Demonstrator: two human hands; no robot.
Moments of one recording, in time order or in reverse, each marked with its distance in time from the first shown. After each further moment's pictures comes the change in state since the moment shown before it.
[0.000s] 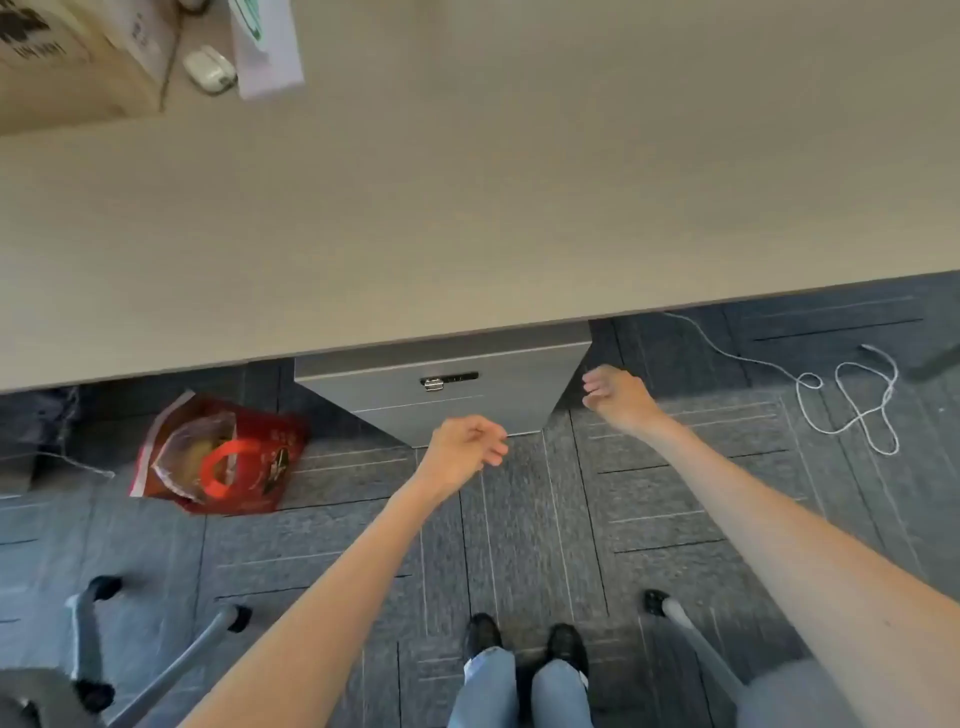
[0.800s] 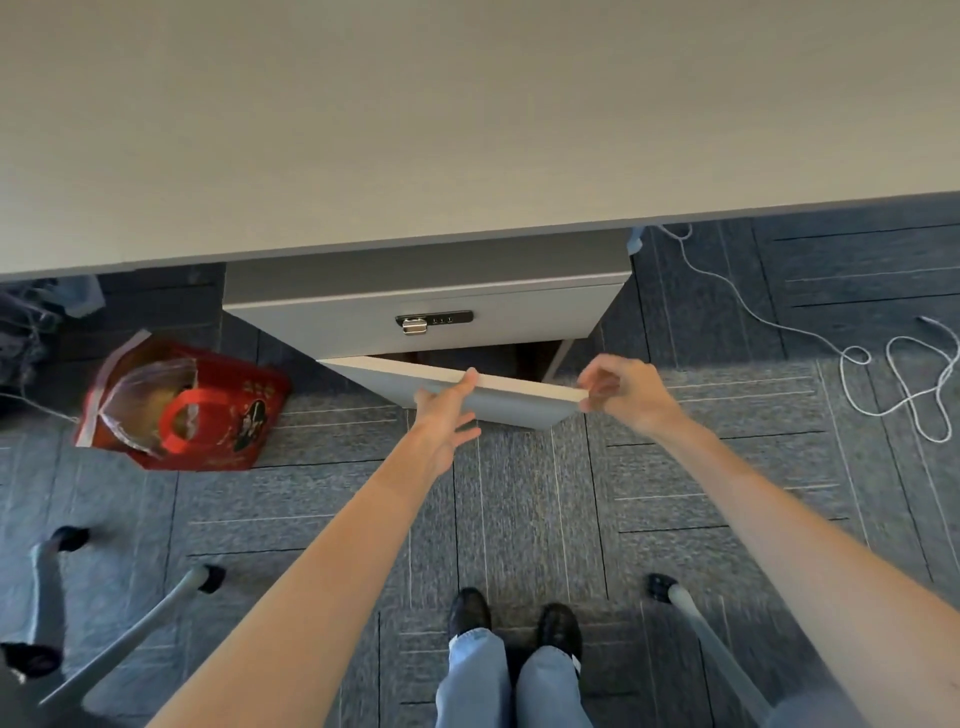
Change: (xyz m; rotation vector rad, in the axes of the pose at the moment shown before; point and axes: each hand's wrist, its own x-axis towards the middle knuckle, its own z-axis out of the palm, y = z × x) left_hand 0.092 -0.069 0.028 -0.711 0.243 -0.373; right_hand 0.042 0.066 0.053 -0.034 -0.038 -0.191
